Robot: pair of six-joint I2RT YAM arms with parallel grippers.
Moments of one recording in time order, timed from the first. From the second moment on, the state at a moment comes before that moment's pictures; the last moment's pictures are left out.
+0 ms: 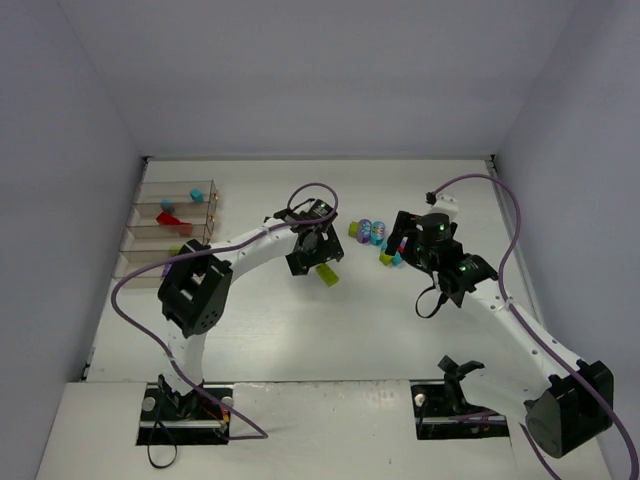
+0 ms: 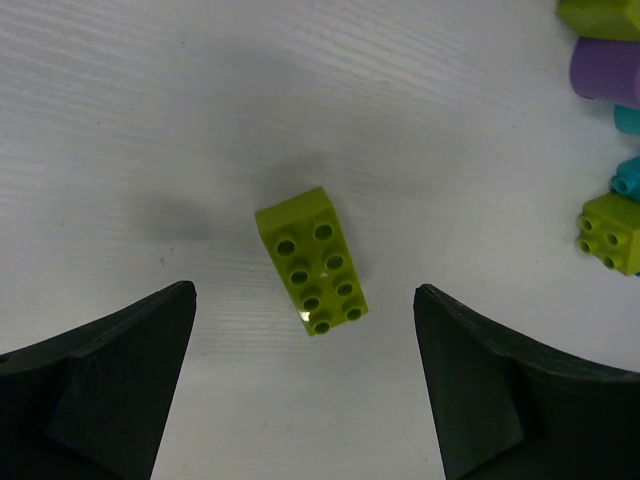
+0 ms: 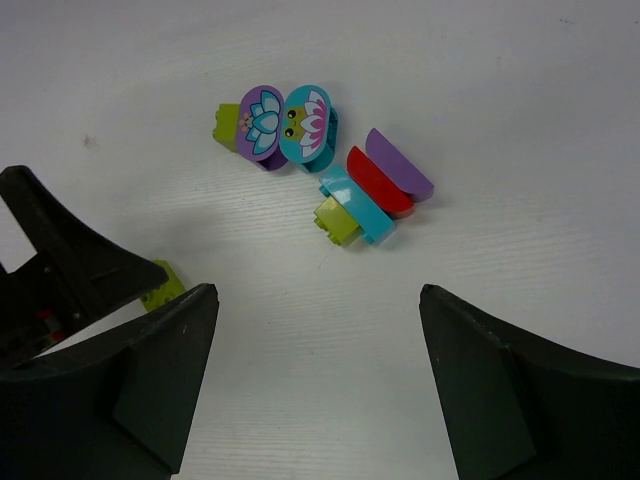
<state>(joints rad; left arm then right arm) -0.72 1.95 1.52 -0.71 -0.11 -1.04 0.42 1.08 0.82 -0.35 0.27 0.49</state>
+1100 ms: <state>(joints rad) -0.40 1.63 1.37 -0.79 -0.22 -1.08 0.42 1.04 0.76 -0.36 0.23 0.50</state>
